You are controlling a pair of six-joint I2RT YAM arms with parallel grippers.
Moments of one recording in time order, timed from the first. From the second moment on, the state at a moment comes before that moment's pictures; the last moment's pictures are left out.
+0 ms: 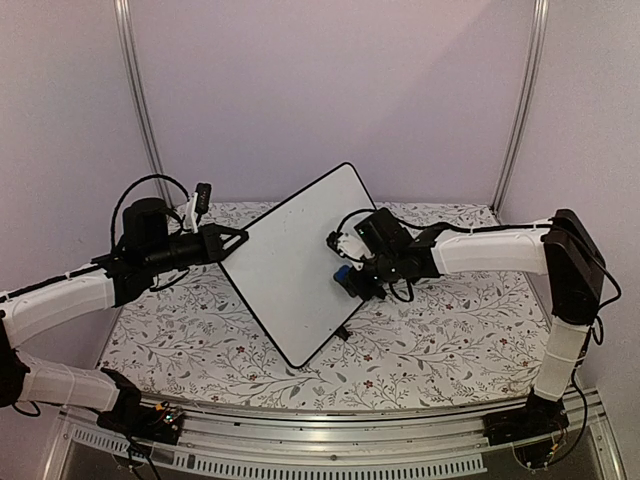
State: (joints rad) left arm -0.46 1.13 0.69 0.20 0.42 -0.55; right arm 0.84 1.87 1.30 -0.29 0.05 -0.07
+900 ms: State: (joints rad) left arm -0.46 1.13 0.69 0.20 0.43 -0.55; right arm 0.83 1.85 1.26 -0.24 0.06 -0.05
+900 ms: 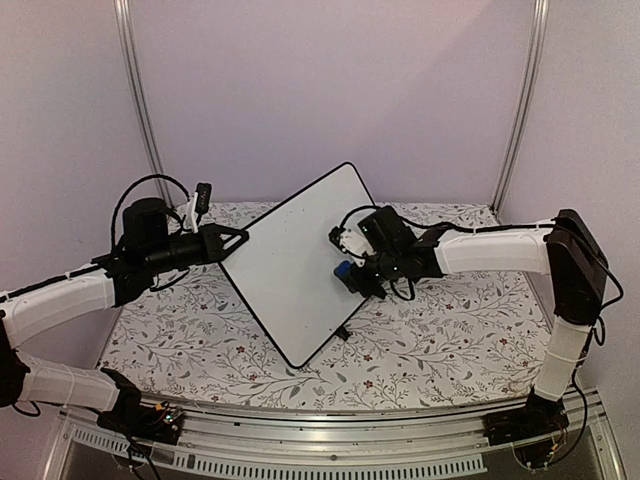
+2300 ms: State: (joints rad) left arm -0.46 1.14 0.69 0.20 0.43 -0.56; right arm 0.79 1.87 1.30 -0.21 0.03 -0.07
